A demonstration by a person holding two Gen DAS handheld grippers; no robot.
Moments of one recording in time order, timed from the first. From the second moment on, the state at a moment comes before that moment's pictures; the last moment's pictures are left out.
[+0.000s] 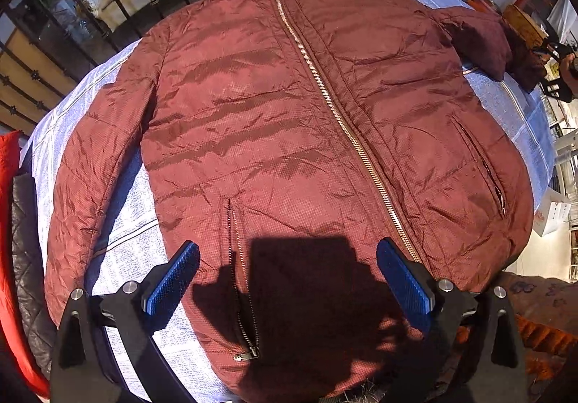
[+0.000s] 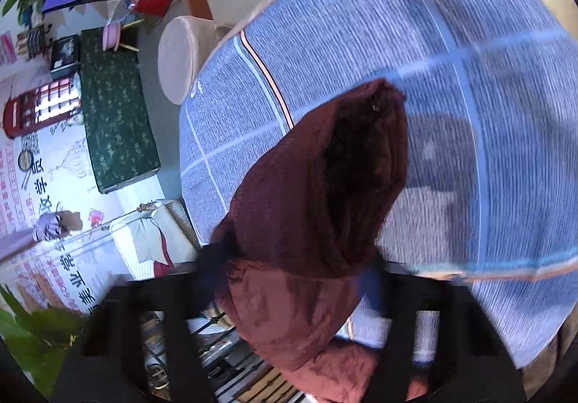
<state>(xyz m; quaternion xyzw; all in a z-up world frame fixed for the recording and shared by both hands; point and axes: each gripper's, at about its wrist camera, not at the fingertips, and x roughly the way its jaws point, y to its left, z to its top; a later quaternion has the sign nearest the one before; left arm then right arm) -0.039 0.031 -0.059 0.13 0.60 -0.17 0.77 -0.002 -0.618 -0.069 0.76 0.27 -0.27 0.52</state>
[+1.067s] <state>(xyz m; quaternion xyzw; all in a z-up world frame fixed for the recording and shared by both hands) -0.045 0.105 -0.058 0.05 0.58 -0.12 0.80 0.250 -0.165 0.220 0.04 0.38 0.14 0.91</state>
